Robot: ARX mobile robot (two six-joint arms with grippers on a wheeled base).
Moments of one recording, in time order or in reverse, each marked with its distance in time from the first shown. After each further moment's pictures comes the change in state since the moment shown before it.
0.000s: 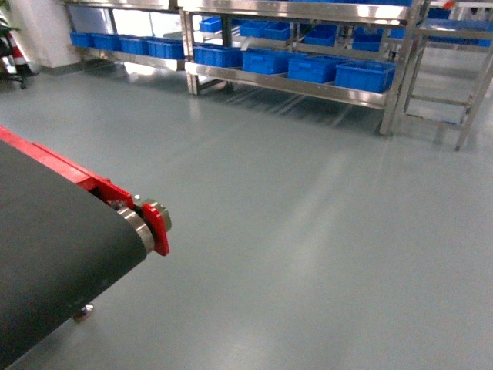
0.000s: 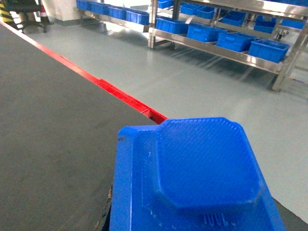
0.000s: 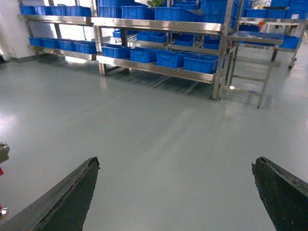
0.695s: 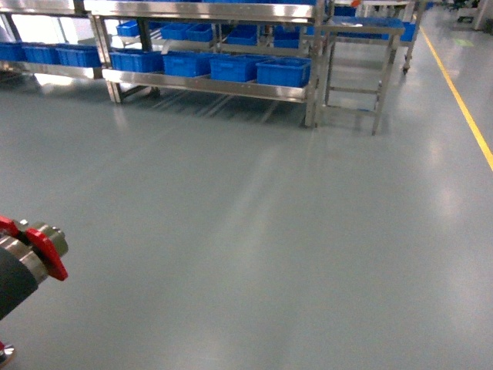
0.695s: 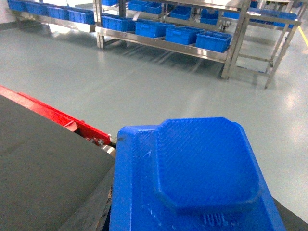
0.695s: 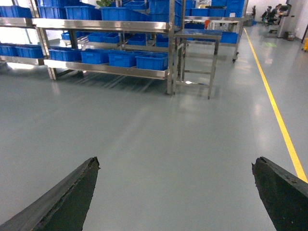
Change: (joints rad) left arm 0.000 0.000 0.000 0.000 0.000 0.000; right arm 0.000 0.000 0.000 0.000 0.000 0.000
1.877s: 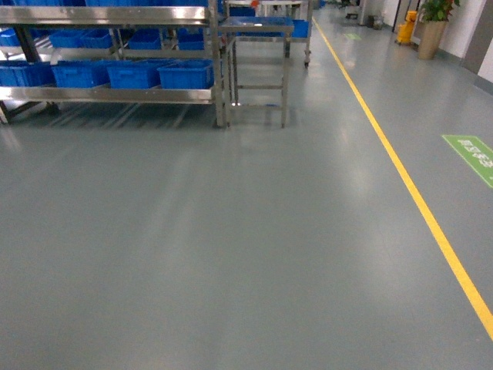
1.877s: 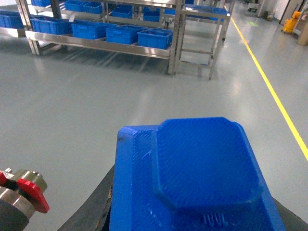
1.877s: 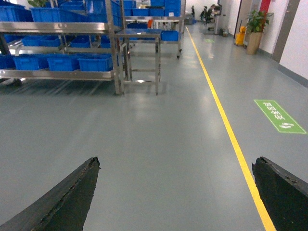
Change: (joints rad) left arm 0.000 -0.004 0.000 0.003 -0.001 0.000; right arm 0.000 0.000 0.000 0.003 0.000 0.000
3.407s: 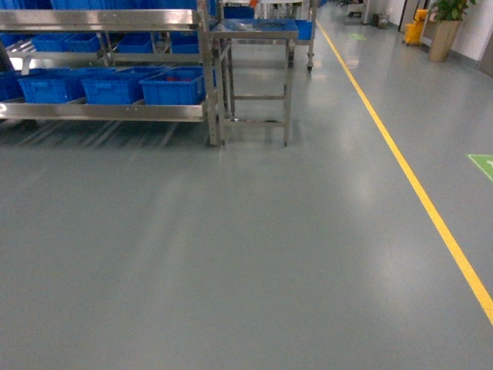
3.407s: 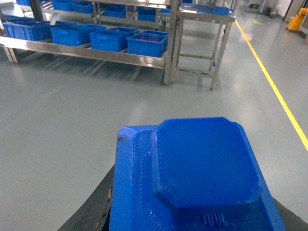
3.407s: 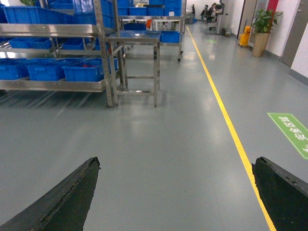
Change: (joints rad) left arm 0.000 0.005 0.000 0.000 0.001 0.000; right arm 0.000 0.000 0.000 -0.005 0.000 0.000
